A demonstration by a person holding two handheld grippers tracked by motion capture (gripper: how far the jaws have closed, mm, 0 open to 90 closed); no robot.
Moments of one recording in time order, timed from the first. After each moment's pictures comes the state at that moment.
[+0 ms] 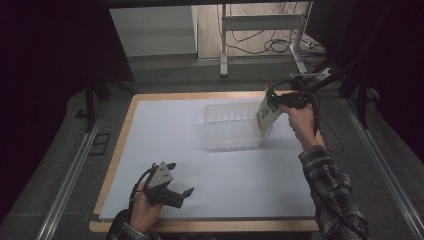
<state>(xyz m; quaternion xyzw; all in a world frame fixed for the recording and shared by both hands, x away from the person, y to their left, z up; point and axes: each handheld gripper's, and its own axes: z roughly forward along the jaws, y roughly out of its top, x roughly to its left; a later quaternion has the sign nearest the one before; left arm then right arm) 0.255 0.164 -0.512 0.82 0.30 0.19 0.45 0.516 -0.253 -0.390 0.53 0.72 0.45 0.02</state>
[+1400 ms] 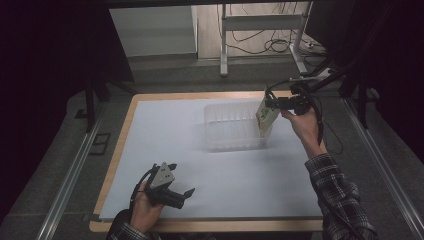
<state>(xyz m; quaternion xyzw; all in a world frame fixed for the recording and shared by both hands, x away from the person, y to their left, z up) 0.254 0.161 -0.512 0.82 0.30 0.19 0.44 0.494 -0.253 -0.386 0.47 0.76 0.44 0.11</state>
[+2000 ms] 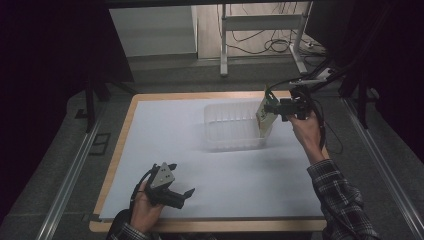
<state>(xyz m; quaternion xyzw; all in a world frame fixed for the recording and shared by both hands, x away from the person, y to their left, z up) 0.254 0.161 -0.512 0.82 0.30 0.19 0.44 0.479 -0.252 -0.386 0.43 0.78 0.44 0.12</state>
